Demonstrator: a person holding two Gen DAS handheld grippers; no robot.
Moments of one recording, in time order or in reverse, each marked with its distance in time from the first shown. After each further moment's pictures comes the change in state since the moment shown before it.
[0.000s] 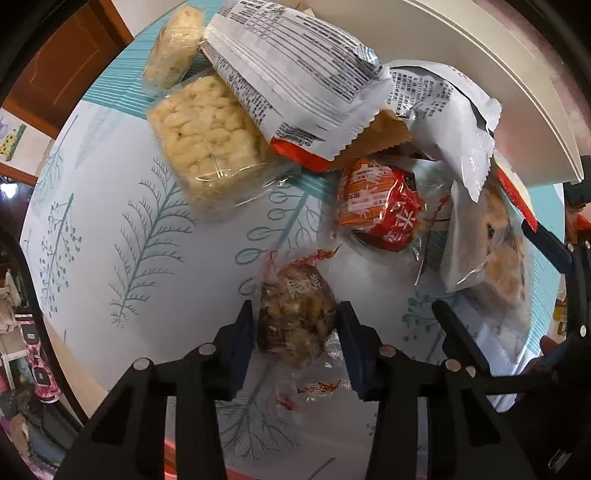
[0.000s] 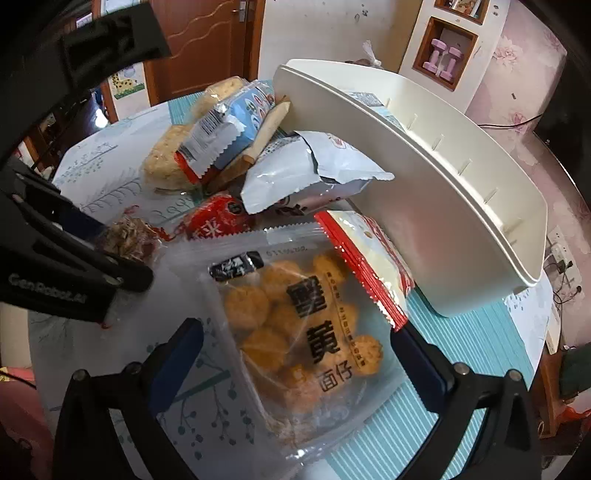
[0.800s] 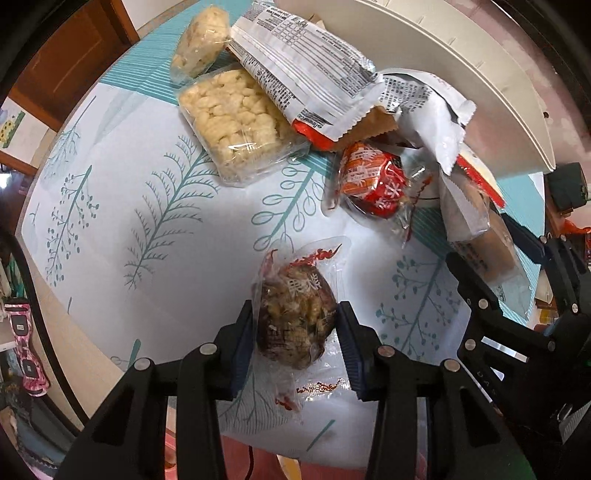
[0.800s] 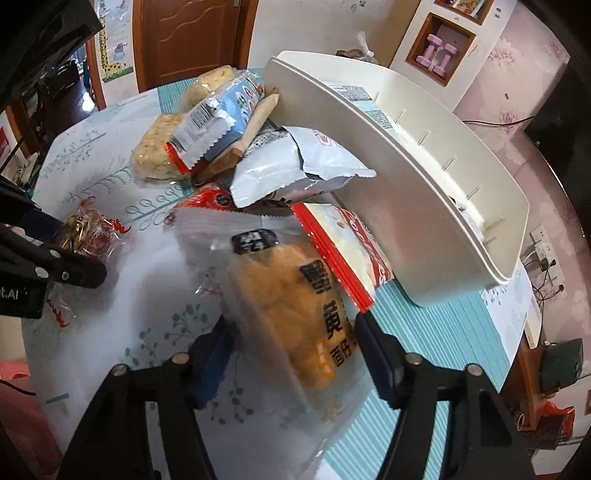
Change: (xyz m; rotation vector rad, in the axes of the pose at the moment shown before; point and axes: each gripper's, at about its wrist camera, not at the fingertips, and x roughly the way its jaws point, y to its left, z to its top) left arm -0.021 0.016 -0.034 -0.028 -0.004 -0.058; right arm -0.018 0.002 0.000 -0.012 0.056 -0.052
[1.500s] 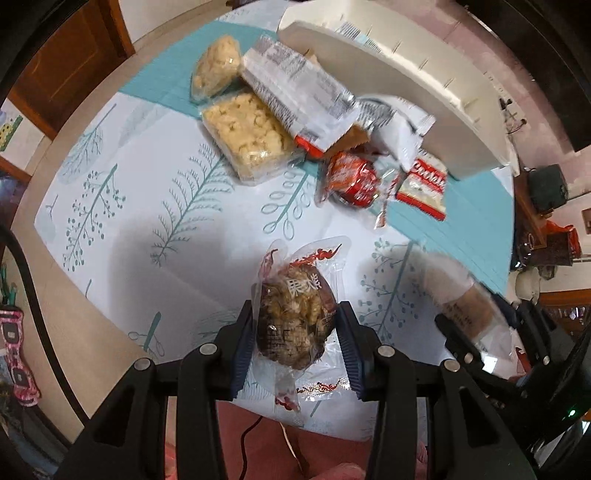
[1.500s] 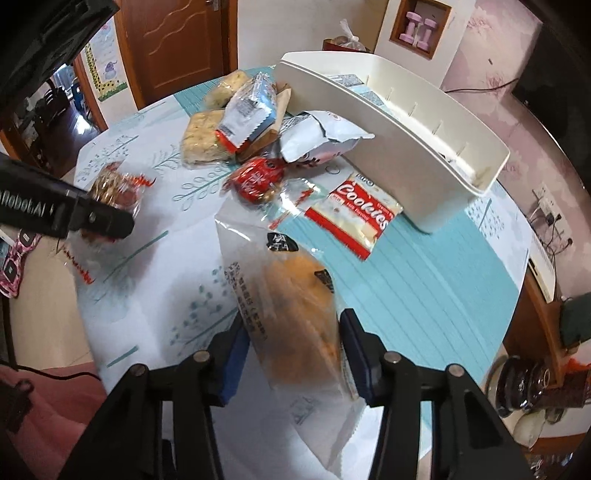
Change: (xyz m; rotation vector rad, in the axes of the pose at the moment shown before) left arm -0.052 0.005 -0.018 0.023 -0.083 -0.071; right arm -0.057 0.026 -0.041 0.128 0.041 0.061
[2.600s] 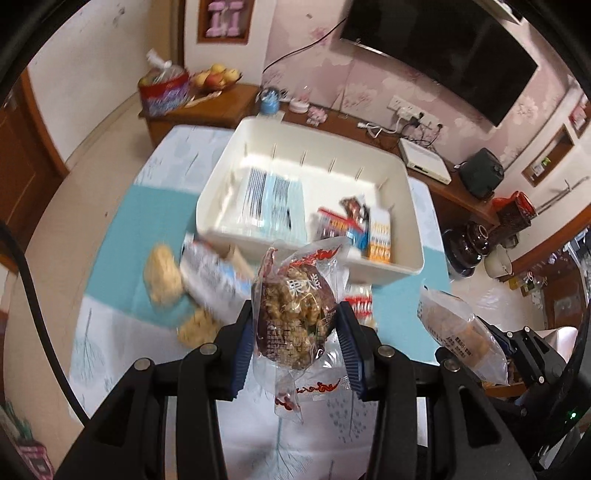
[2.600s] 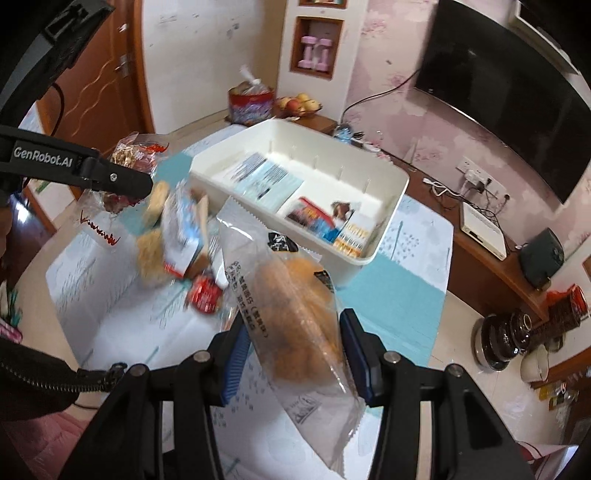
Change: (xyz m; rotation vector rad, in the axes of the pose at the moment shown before) left arm -0.120 -0.042 0.133 0.351 -0.250 -0.144; right arm -0.077 -0.041 0.070 0.319 -0.140 -0.212
